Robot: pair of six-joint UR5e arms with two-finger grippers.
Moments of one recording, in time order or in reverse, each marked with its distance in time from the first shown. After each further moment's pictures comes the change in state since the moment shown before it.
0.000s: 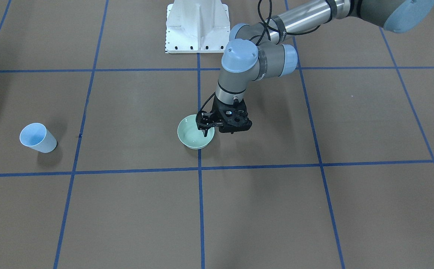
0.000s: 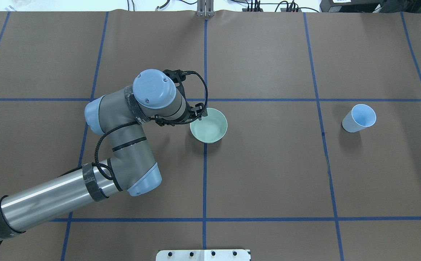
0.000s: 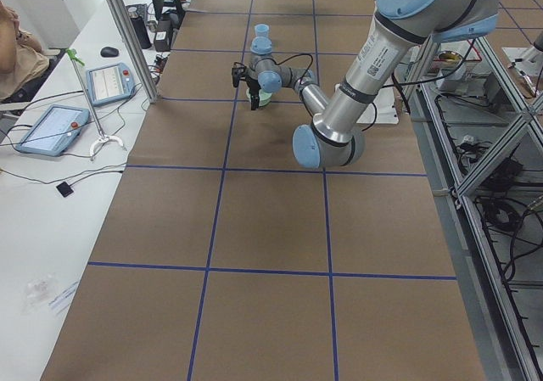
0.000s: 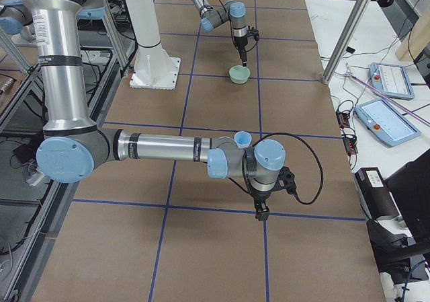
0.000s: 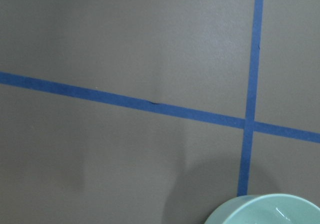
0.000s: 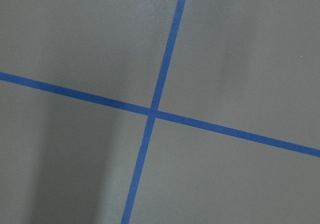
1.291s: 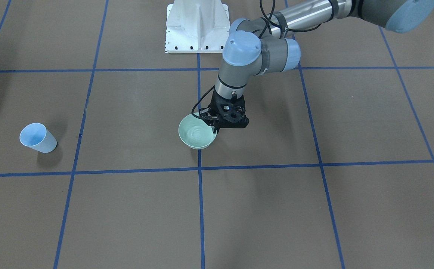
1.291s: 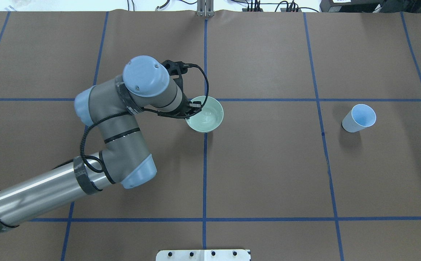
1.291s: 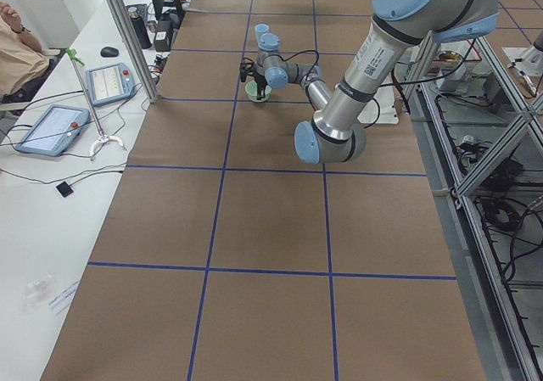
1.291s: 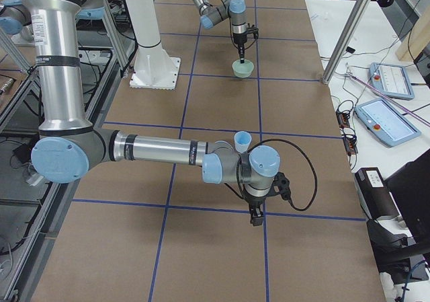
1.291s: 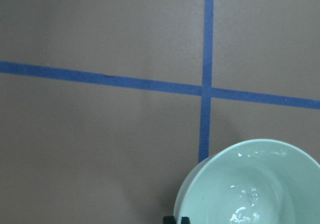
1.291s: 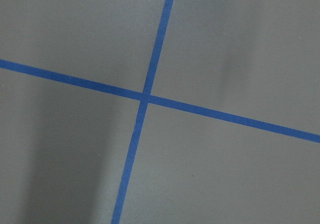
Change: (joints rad) left arm -0.066 0.030 -0.073 0.024 -0.094 0.167; right arm 0.000 -0.016 -0.009 0.010 -0.004 0.003
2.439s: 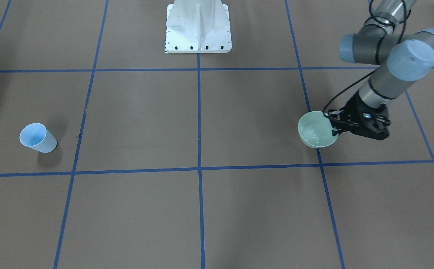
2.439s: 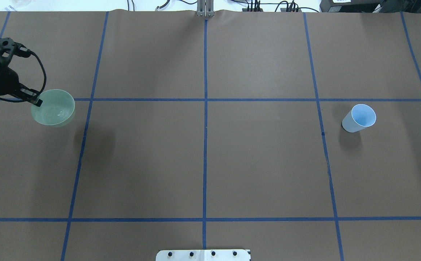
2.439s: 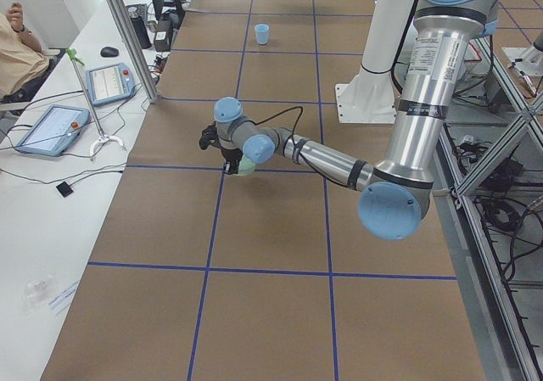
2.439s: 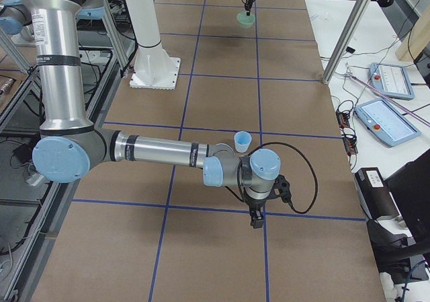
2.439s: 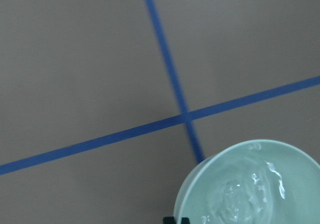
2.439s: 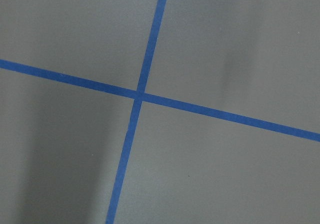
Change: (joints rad) left arm -0.457 0.570 -0.134 -0.043 -0.364 0.849; right arm -0.002 0.007 -0.028 0.022 0.001 0.001
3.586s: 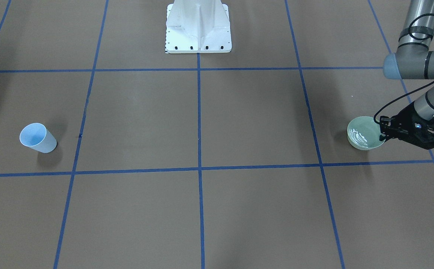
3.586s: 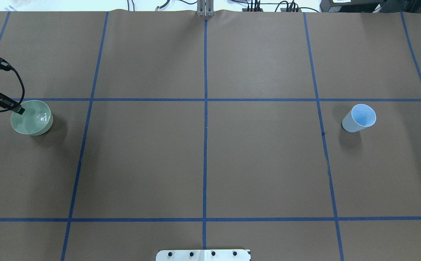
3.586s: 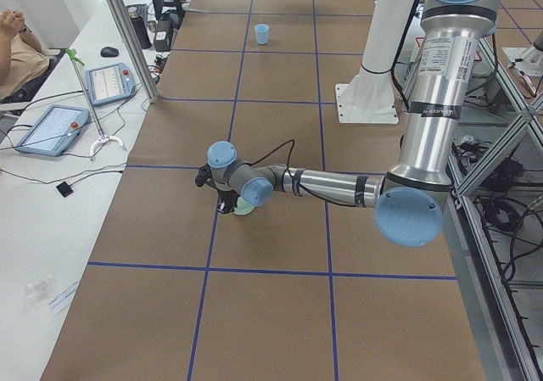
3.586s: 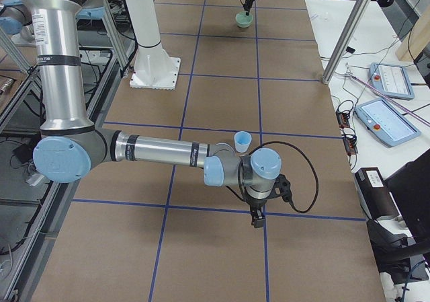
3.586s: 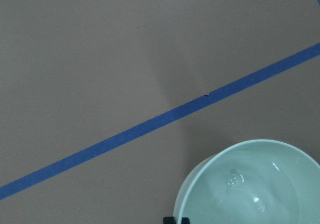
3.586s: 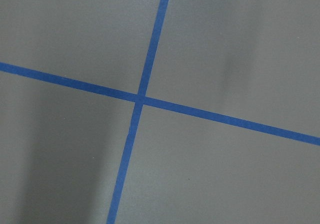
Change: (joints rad) left arm -0.035 0.030 0.184 -0.182 -0.014 0.125; right arm 0.000 0.003 0.000 0.002 -0.001 0.000
